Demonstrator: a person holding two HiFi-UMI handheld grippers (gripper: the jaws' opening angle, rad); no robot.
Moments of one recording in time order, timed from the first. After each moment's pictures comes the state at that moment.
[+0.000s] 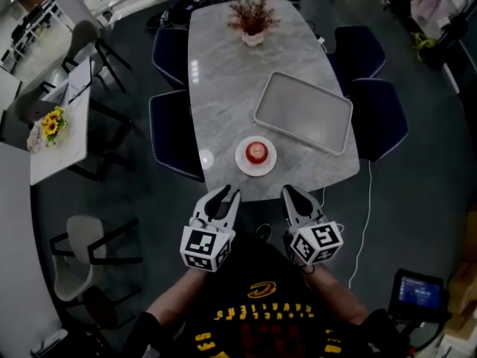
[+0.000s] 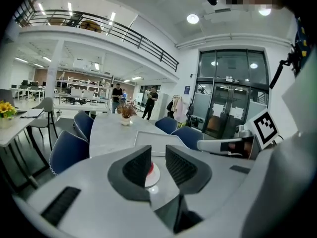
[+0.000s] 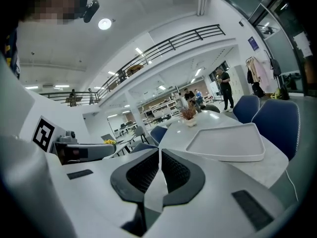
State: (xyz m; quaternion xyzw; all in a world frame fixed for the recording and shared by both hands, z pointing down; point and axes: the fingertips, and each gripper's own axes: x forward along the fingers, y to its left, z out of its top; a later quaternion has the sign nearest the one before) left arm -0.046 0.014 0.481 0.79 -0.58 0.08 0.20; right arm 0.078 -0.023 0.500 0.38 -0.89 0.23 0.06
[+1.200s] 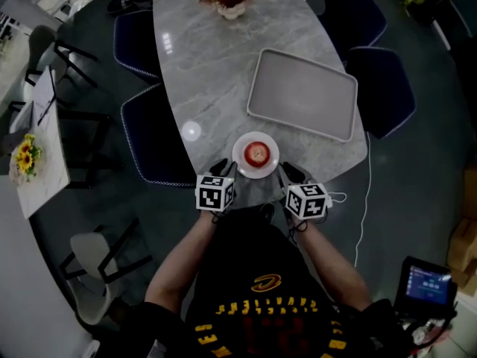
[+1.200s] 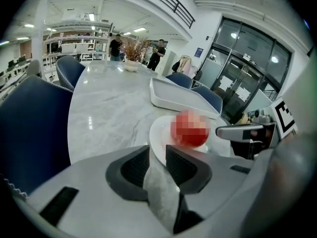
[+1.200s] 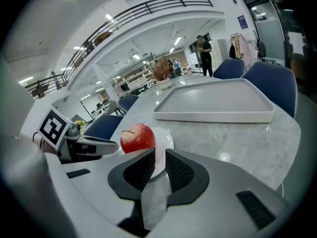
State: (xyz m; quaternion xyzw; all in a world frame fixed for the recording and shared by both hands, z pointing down) left arm -0.098 -0.100 0.695 0.74 -0.49 0.24 0.38; right arm 0.062 -0.108 0.678 0.45 -0.80 0.34 0.22
